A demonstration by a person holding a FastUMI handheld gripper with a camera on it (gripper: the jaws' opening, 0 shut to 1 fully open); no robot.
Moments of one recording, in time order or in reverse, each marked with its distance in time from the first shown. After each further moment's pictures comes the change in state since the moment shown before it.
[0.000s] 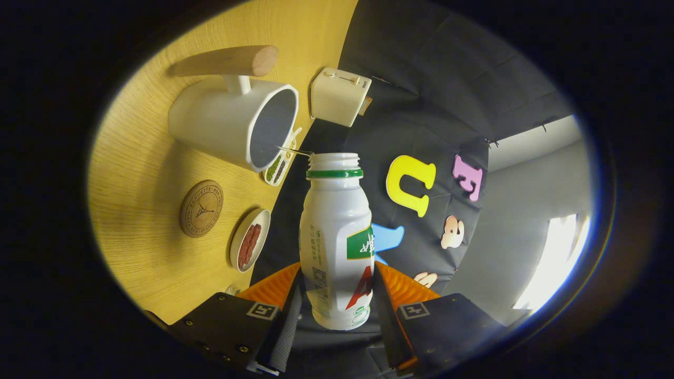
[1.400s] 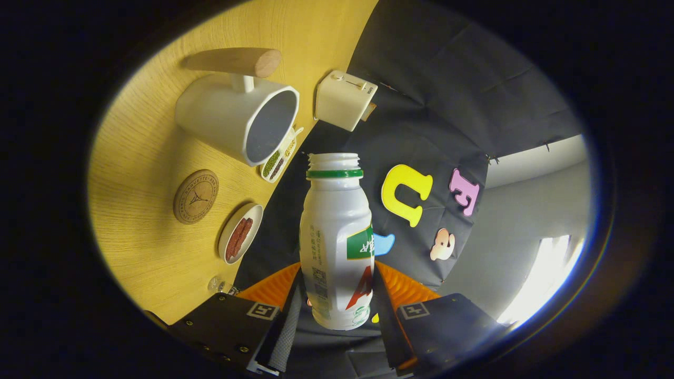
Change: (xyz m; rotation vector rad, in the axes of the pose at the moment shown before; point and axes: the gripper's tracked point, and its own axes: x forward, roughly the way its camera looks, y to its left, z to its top) arm -0.002 -0.018 0.001 -0.099 -0.023 -0.029
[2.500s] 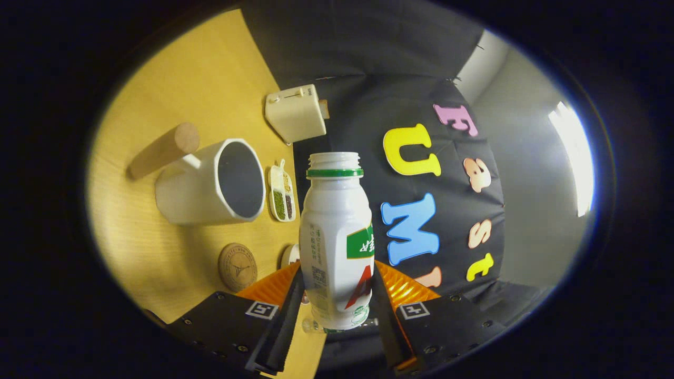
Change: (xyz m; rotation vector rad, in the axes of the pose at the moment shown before) arm 0.000 0.045 0.016 0.756 -0.018 0.150
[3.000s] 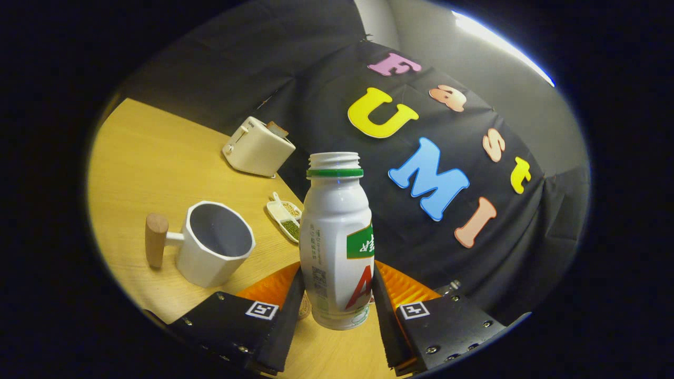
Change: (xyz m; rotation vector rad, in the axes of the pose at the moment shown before) arm 0.010 0.005 -0.003 0.576 0.022 0.117
